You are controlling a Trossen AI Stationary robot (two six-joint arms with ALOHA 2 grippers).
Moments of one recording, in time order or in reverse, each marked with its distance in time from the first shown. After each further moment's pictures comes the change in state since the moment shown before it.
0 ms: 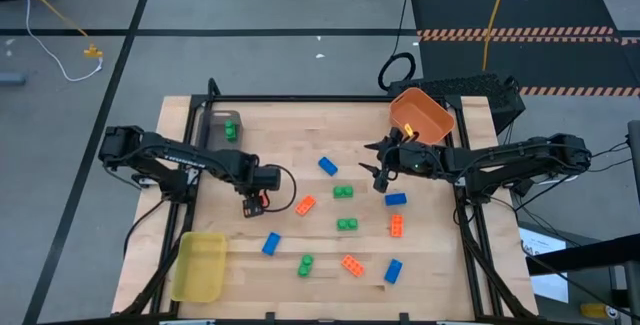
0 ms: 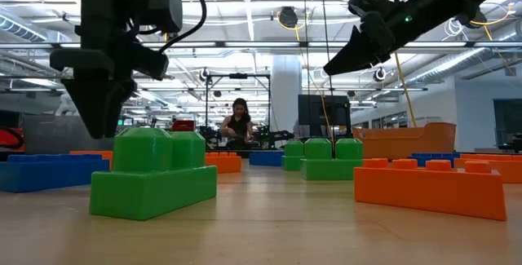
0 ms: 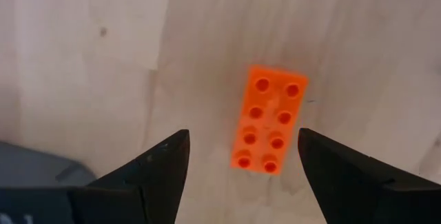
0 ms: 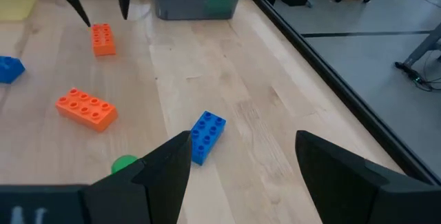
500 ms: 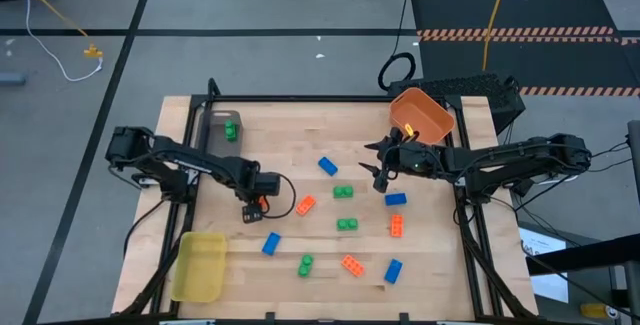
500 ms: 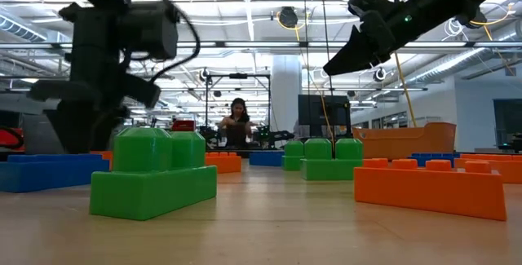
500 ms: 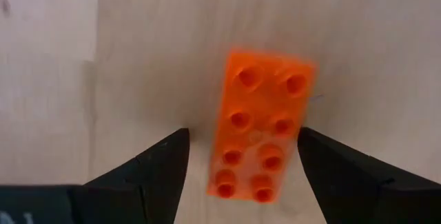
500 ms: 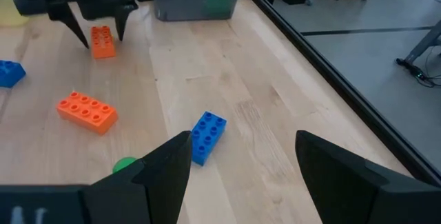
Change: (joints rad) left arm -0.003 0.071 -0.119 0.157 0.055 0.017; right arm 0.000 0.000 0.000 0.000 -0.001 0.018
